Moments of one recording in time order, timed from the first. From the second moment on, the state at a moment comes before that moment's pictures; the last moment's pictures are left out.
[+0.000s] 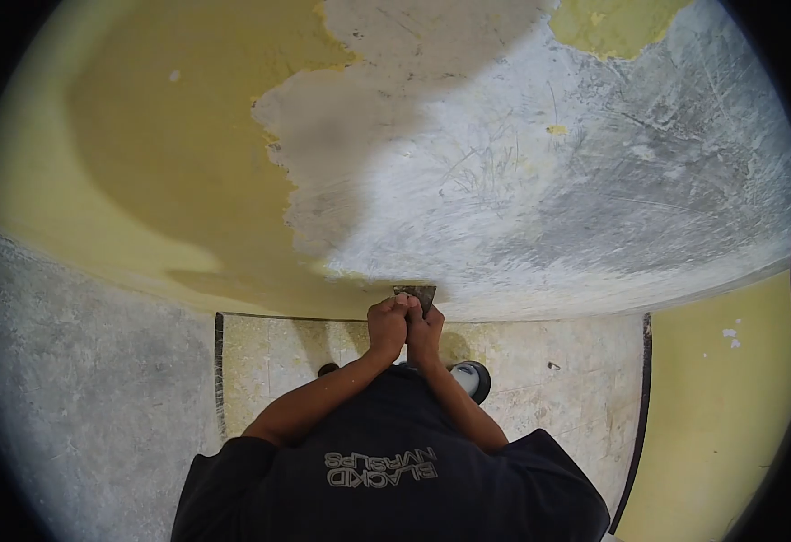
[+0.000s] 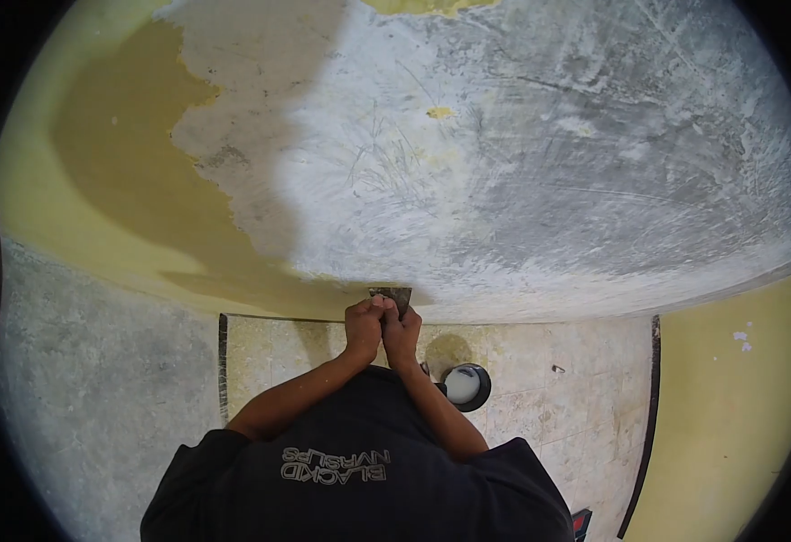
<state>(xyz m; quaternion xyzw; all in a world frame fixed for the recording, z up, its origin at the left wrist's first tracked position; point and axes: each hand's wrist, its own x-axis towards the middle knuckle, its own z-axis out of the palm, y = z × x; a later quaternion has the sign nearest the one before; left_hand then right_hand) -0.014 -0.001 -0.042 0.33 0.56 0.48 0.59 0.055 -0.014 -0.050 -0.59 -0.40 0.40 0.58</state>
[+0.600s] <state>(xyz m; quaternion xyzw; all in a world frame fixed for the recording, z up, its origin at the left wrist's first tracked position) -0.028 -0.013 -0.048 0.42 0.55 0.45 0.57 0.052 -0.039 -0.034 -0.58 -0.30 0.58 0.50</state>
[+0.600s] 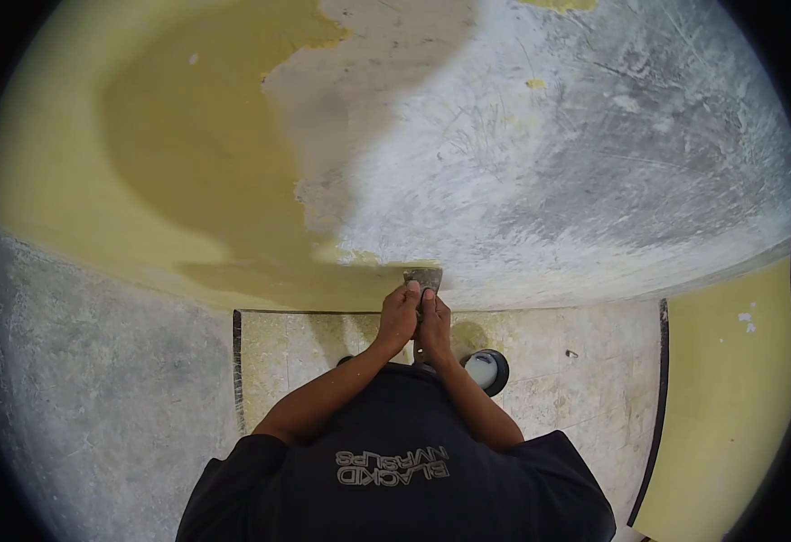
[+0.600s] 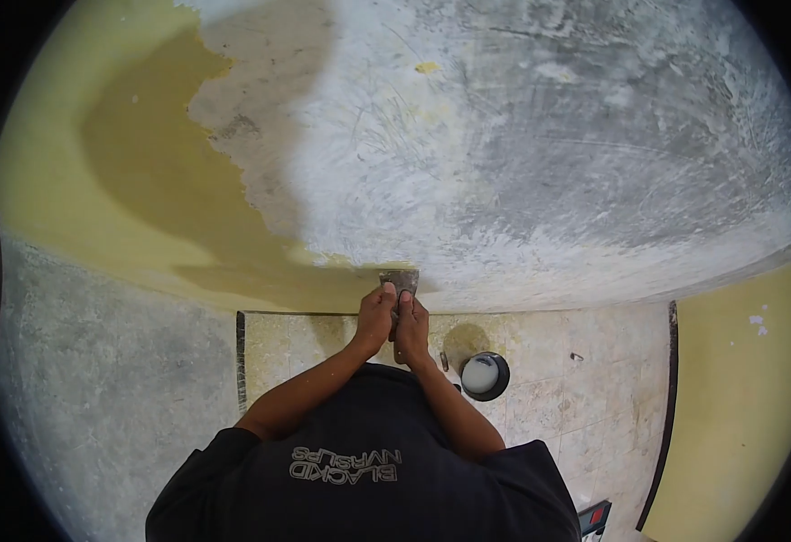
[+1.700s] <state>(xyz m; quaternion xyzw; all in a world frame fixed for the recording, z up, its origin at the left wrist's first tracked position) 0.008 -0.004 -0.039 0.12 0.40 0.54 0.74 0.091 -0.015 -0.019 -0.73 -0.57 0.19 0.34</state>
